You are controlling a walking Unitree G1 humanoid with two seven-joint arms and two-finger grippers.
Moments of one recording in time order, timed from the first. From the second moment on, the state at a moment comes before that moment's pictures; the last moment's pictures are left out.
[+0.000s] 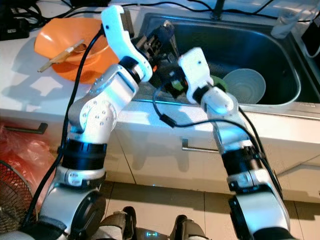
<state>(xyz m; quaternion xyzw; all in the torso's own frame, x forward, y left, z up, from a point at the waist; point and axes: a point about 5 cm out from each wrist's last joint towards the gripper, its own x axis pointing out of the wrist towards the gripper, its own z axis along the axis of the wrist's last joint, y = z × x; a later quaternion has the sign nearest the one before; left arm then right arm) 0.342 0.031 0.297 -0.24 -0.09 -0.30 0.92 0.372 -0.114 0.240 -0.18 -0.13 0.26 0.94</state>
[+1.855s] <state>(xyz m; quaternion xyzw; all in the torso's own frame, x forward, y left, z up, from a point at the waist) 0.328 0.041 0.296 -0.26 -0.07 -0.28 0.92 0.375 -0.114 0.234 -0.18 -0.12 0.25 0.94</state>
